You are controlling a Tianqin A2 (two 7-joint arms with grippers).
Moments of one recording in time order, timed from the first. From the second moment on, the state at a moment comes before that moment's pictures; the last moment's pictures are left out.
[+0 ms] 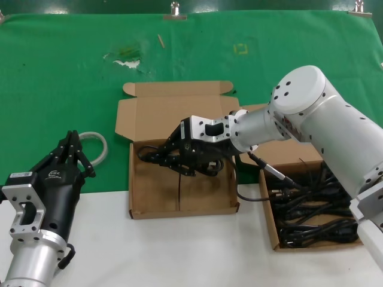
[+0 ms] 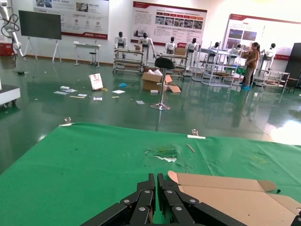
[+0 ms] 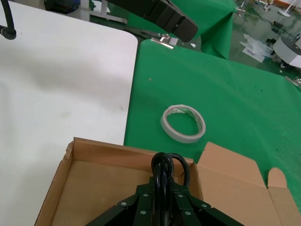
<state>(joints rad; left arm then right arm) 0.00 -0.16 1.60 -1.60 -1.80 0.00 0.00 1.17 0.03 -2.18 0.32 1.40 -0.95 -0.43</state>
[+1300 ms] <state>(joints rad) 0.00 -0.16 1.60 -1.60 -1.80 0.00 0.00 1.15 0.01 -2.16 0.30 1.41 -0.89 -0.45</state>
